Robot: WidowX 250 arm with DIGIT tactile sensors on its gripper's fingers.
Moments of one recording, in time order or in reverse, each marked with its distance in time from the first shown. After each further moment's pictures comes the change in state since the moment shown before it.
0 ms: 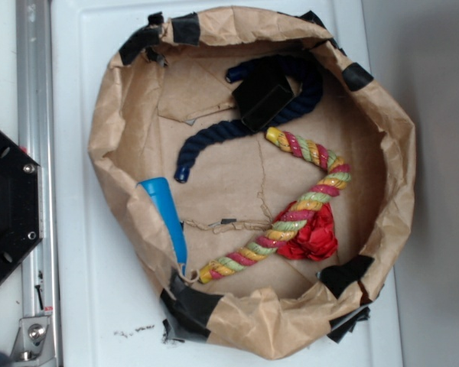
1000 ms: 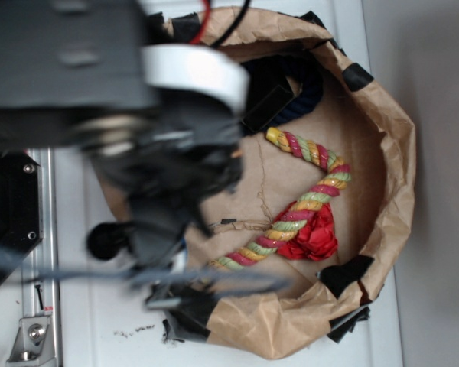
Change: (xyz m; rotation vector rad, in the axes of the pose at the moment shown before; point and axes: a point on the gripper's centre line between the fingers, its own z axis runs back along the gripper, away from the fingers) arm 0.089 0.012 -0.096 -0.079 0.171 0.047
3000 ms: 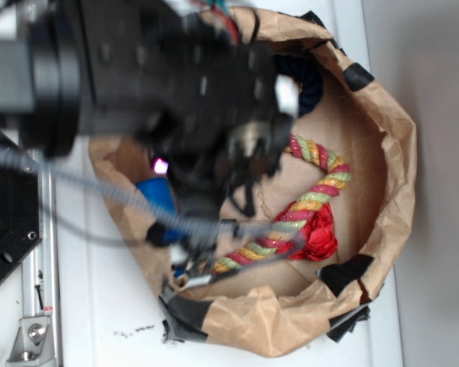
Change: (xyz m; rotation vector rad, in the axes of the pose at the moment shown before) arm -0.001 -0.009 -0.065 0.002 0.153 0.014
